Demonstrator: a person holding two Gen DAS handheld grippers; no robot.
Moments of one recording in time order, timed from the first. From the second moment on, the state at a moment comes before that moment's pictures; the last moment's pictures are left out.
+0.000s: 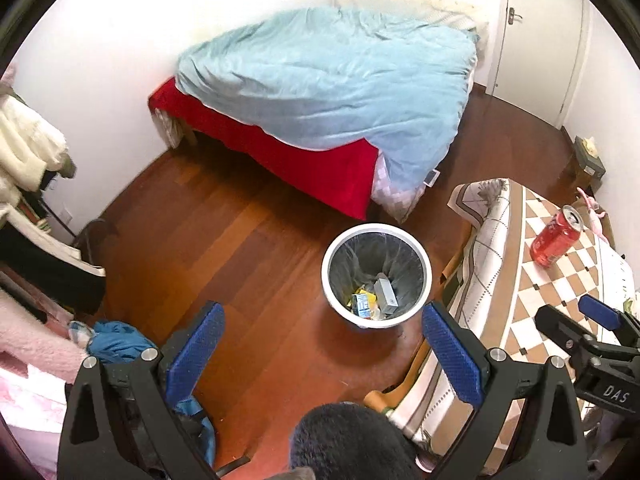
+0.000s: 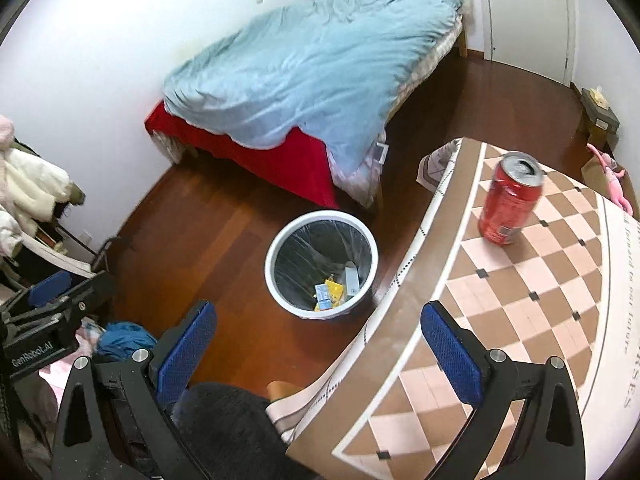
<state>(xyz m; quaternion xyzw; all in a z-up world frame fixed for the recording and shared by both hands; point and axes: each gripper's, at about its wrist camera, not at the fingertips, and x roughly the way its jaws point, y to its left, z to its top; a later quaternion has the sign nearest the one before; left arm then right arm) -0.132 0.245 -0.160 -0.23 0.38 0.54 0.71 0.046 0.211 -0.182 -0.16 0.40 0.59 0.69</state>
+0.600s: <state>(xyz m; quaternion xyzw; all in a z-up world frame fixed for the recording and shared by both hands) 0.079 0.146 -0.241 -0.21 0.45 0.47 0.73 0.263 0.040 -0.214 -0.08 0.49 0.39 0.77</state>
